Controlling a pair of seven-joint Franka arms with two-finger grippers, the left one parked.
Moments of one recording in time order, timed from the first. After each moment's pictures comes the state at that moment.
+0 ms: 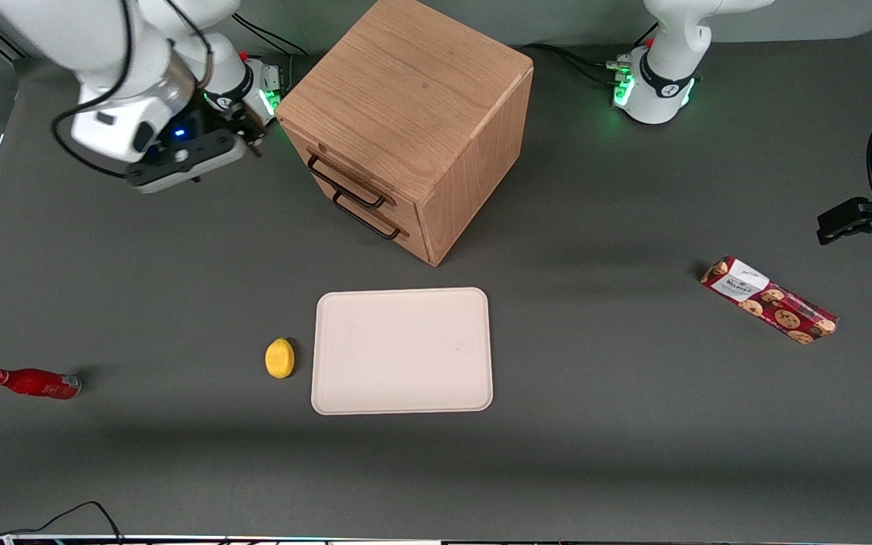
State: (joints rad) arm 0.45 -0.02 0.03 -1.59 0.04 1.45 0.06
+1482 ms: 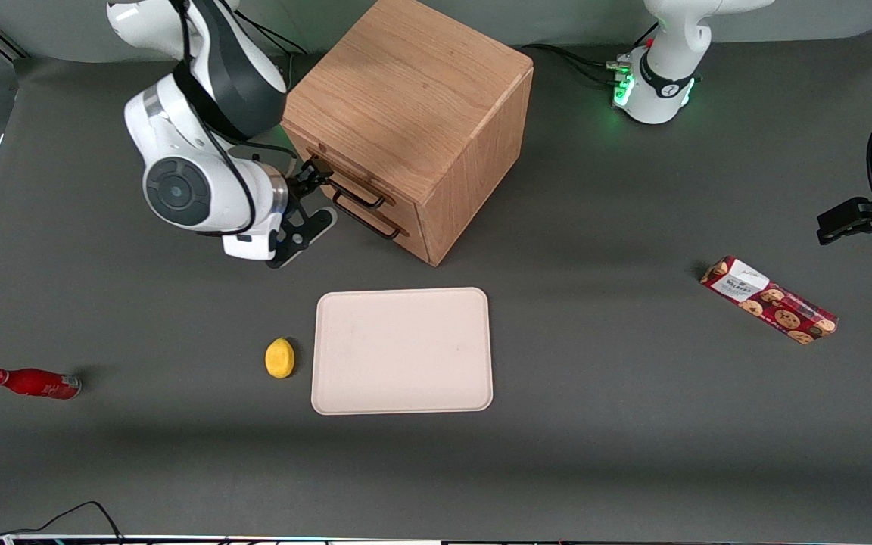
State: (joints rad) arm 0.47 0.24 -0.02 -1.67 0.27 1.48 -0.20
